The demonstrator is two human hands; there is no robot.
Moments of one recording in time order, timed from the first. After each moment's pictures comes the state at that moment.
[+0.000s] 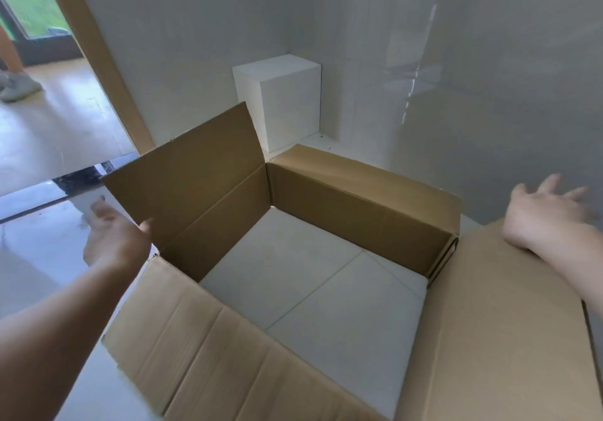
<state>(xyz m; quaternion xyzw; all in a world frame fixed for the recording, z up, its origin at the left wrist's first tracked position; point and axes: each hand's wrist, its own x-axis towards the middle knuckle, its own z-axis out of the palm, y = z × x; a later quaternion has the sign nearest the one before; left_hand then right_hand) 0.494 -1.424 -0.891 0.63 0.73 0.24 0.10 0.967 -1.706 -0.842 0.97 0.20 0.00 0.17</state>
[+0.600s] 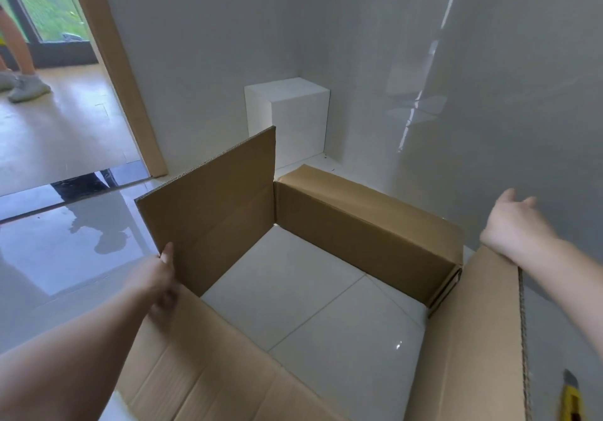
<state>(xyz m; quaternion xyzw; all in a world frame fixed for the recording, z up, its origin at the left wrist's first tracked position) 0.496 -1.409 -0.948 0.60 0.72 0.11 0.32 0.940 -1.666 -0.816 0.97 0.23 0.00 0.00</state>
